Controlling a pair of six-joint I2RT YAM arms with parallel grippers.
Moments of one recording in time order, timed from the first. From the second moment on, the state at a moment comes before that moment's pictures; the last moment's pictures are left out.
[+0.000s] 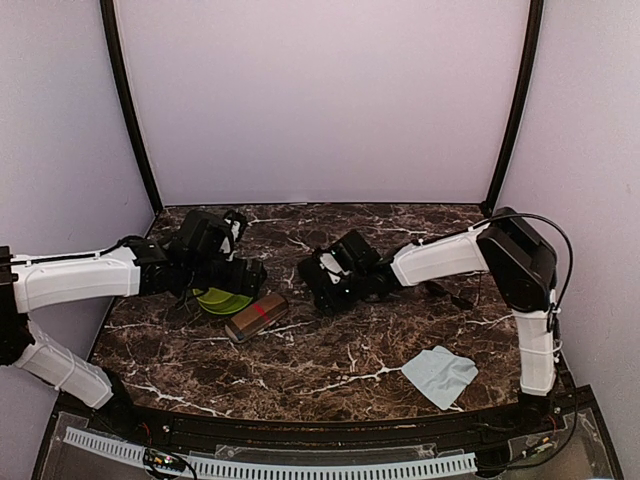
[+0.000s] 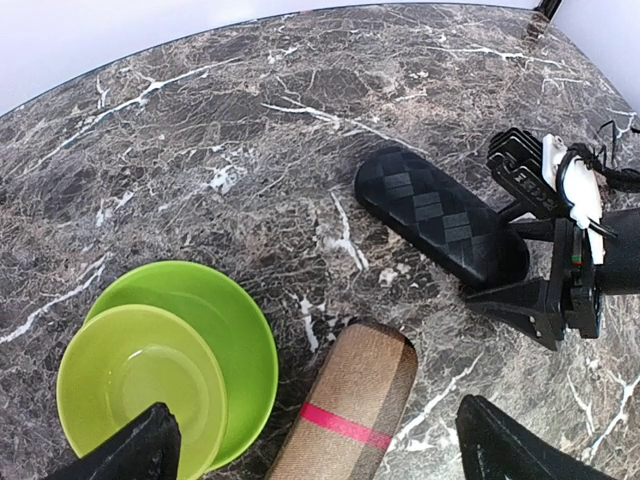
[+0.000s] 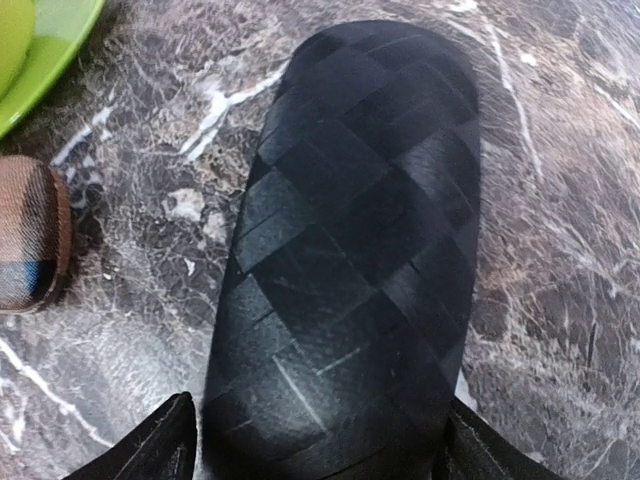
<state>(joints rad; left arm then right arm) -0.74 1.35 0.90 -0.30 -0.25 -0.32 0.86 2.09 1.35 -0.16 0.02 0.13</state>
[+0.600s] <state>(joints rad) -0.73 1.38 0.86 -0.26 -0.20 -0.33 1.15 1.87 1.13 -0.29 0.29 0.39</state>
